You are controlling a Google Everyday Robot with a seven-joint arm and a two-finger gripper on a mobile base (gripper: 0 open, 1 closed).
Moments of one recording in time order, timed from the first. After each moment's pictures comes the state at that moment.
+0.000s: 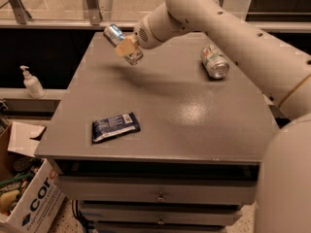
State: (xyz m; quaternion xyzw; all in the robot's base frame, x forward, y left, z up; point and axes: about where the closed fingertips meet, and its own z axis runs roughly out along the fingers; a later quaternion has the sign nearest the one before) arm 0.728 0.081 0.890 -0.39 0.81 0.24 0.36
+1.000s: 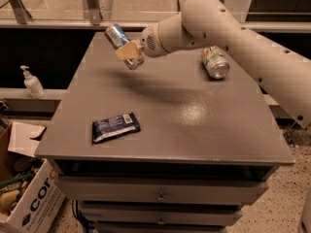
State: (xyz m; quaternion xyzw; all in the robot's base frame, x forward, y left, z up) arm 0.696 0.073 0.899 -0.36 0.79 0.31 0.40
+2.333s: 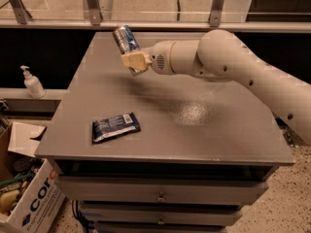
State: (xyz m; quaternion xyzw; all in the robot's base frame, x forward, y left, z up) arm 0.668 0.052 0.900 -0.31 0.74 0.34 0.49
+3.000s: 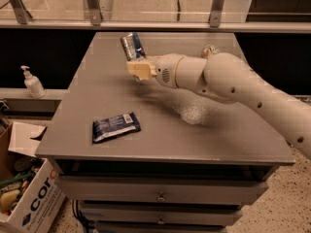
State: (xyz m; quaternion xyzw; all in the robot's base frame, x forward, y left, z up) arm 0.656 0.041 0.888 -0.28 0.72 0.35 0.53
